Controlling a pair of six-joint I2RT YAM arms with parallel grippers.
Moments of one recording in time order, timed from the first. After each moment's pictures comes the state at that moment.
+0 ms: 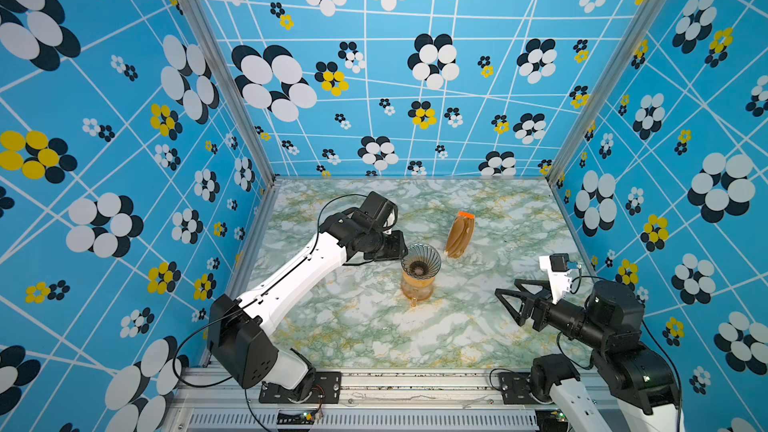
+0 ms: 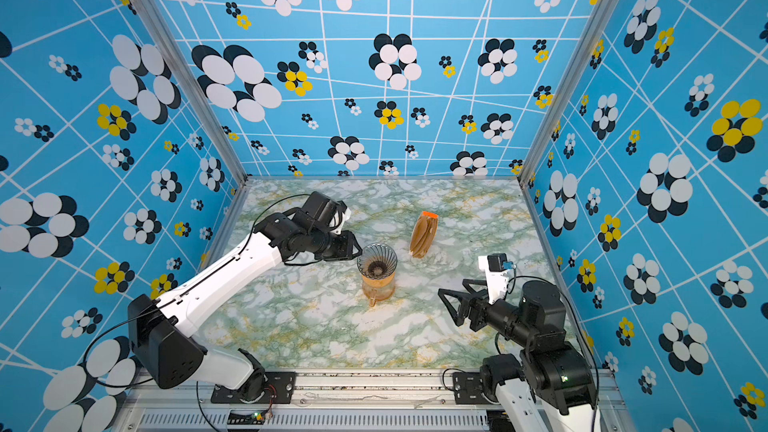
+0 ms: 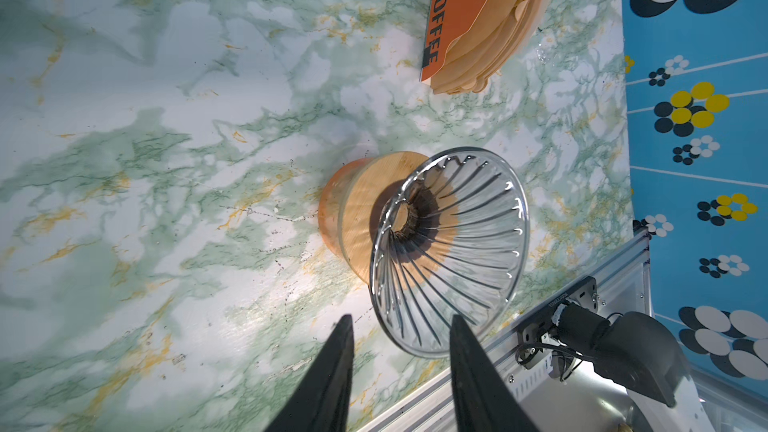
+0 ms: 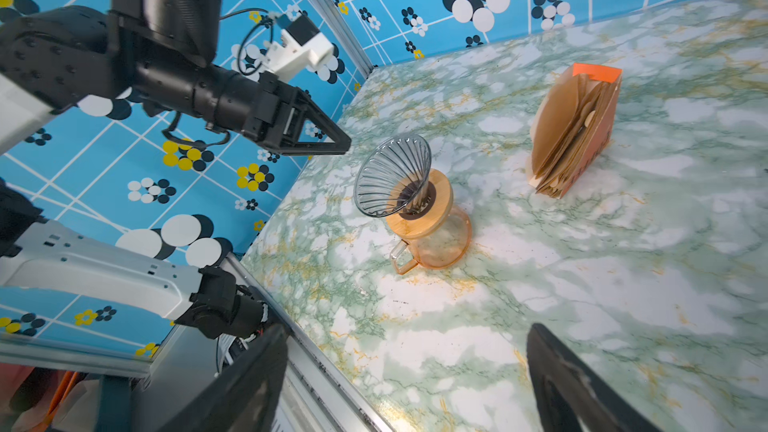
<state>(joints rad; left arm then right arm) -0.63 1.46 1.40 -0.89 0.24 -0.57 0.16 0.37 0.79 -0.86 -0.54 0.28</state>
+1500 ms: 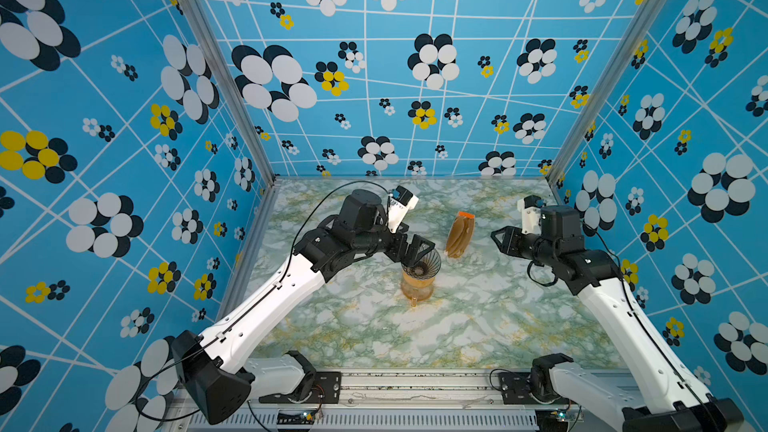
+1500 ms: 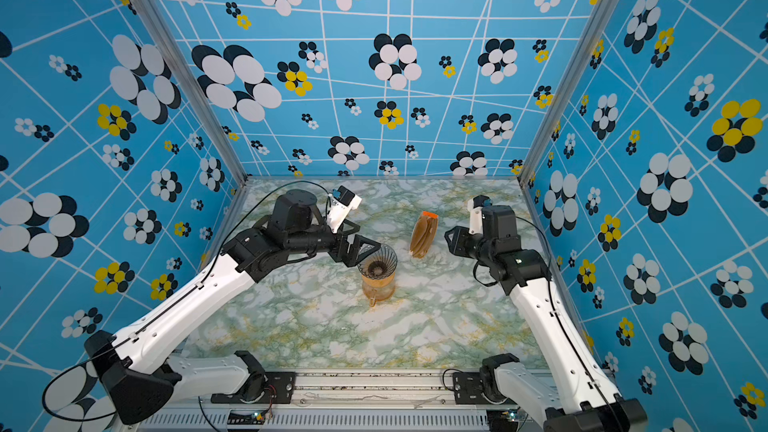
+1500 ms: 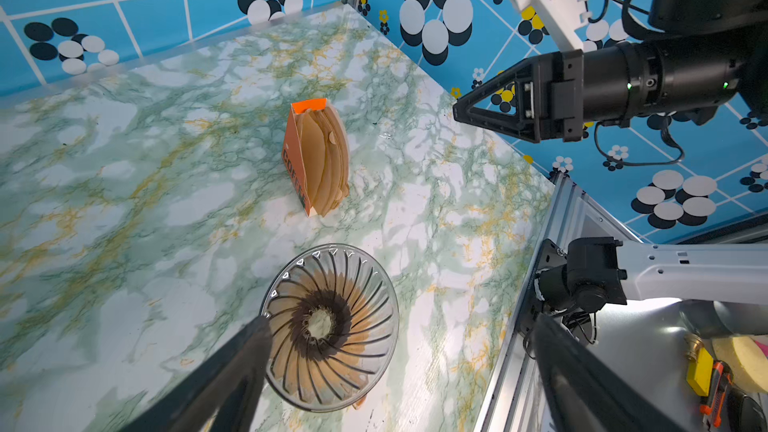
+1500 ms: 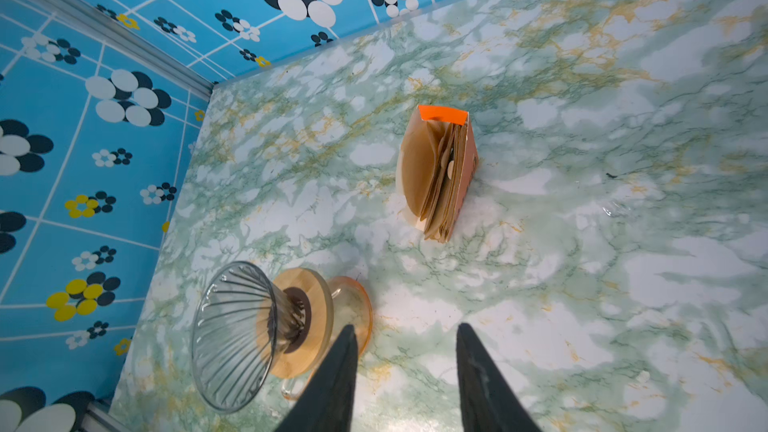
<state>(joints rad) -0.67 1.24 1.27 -0.53 0.41 -0.18 0.22 1.08 1.07 -0.67 -0.18 0.36</state>
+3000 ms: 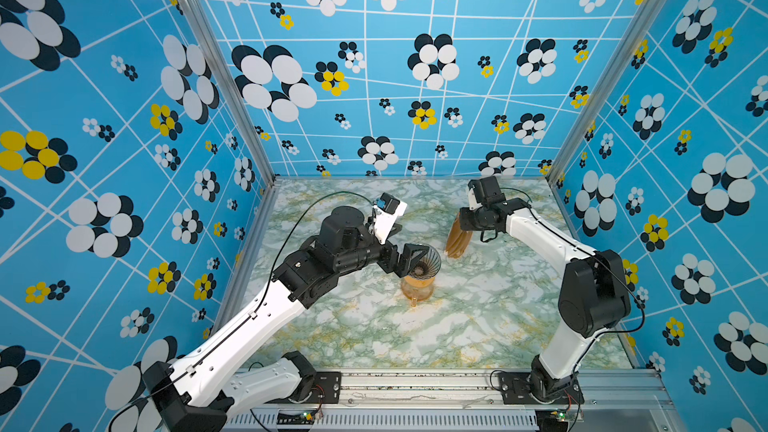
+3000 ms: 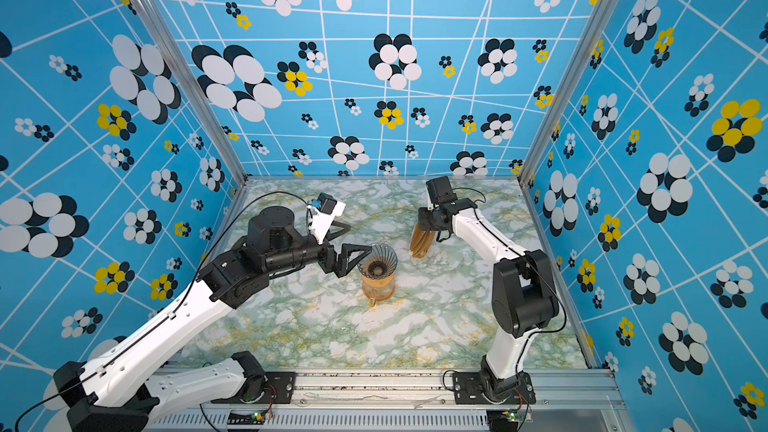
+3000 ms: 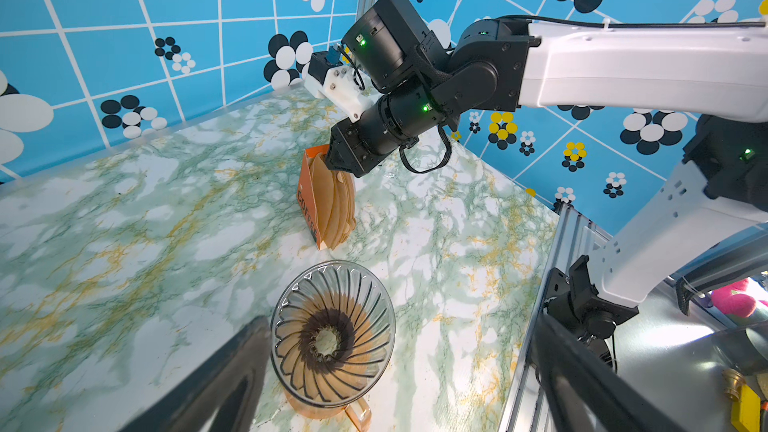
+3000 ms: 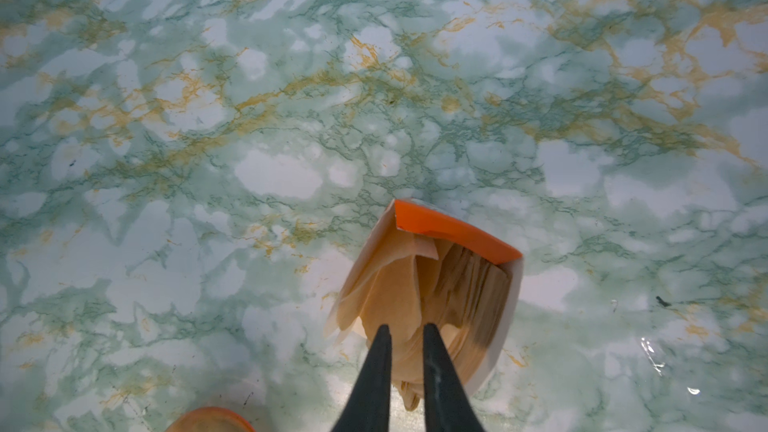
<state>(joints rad) -0.72 1.09 1.17 -0.42 0.32 -0.19 0.33 1.78 1.41 -0.59 0.03 0.24</state>
